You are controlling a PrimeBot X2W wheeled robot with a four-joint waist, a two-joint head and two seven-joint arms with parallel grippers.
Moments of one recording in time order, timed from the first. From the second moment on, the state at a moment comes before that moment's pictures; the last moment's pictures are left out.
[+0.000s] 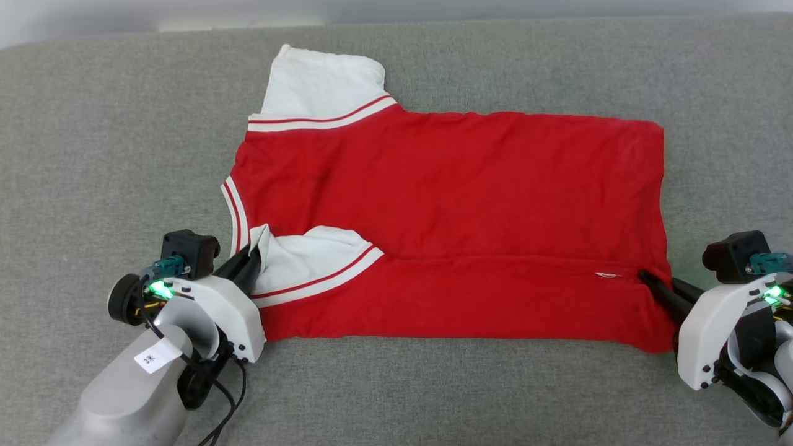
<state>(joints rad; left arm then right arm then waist) -0.59 0.50 -0.77 0.59 -0.78 -0.04 -0.14 -0.36 -0.61 0.46 0.27 0.63 0.13 0.22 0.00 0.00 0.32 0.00</state>
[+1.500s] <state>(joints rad) -0.73 0.69 -0.93 0.45 -1.05 -0.04 0.91 -0.31 -0.61 0.39 0.12 0.64 0.13 0.31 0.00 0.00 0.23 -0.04</state>
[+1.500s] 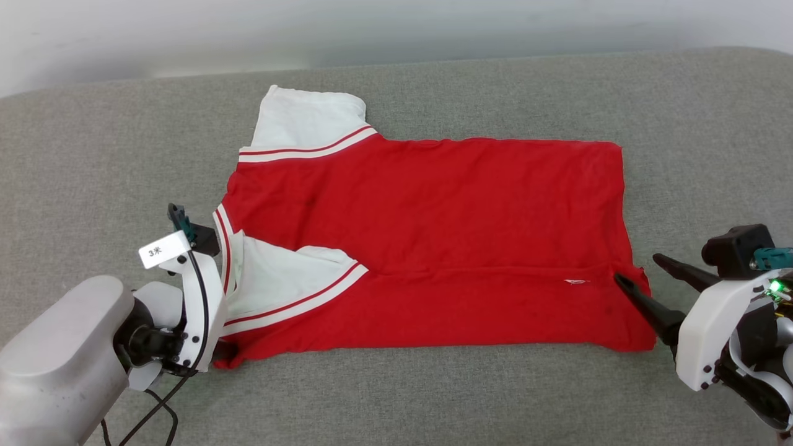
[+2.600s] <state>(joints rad) -0.75 0.69 -0.93 0.31 -1.00 -0.09 0.77 -0.48 -0.68 0.50 0.24 0.81 0.13 0.88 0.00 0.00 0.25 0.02</state>
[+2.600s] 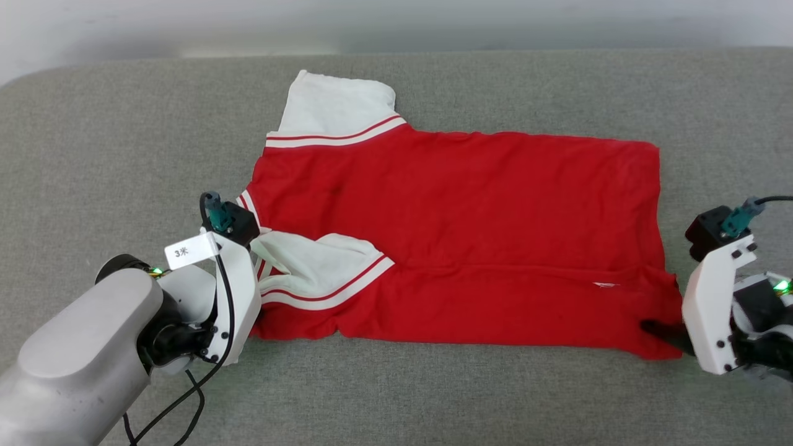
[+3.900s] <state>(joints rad) -0.47 0.78 -0.96 0.16 -1.10 -0.03 0.71 -0.24 -0.83 0.60 0.20 0.92 0.13 0.66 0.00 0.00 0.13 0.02</state>
